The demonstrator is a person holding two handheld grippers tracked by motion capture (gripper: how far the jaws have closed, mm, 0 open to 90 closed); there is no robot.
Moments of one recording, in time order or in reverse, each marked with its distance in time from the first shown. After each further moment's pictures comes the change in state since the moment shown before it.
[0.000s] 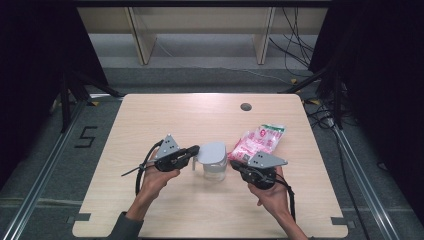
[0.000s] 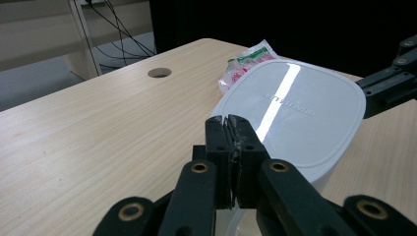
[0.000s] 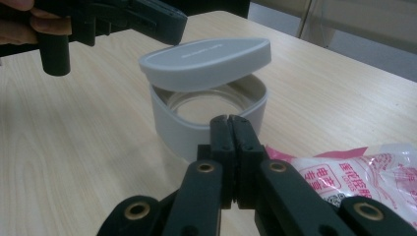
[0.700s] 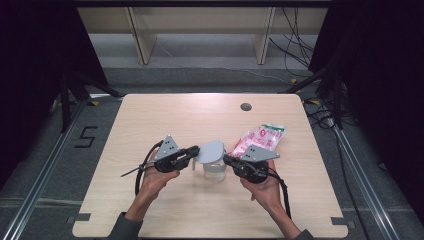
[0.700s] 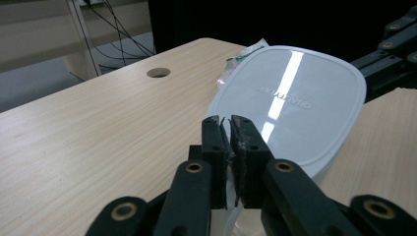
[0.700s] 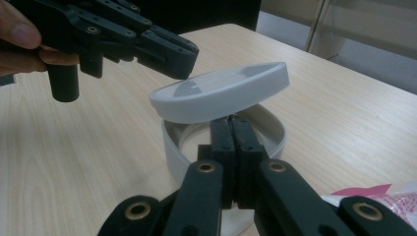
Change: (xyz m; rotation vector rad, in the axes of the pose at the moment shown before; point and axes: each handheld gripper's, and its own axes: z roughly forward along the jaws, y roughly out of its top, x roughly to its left) left arm -0.001 0.001 -0.003 -0.006 -0.013 0.022; right arm 0.004 0.019 0.017 -0.042 0.034 -0.015
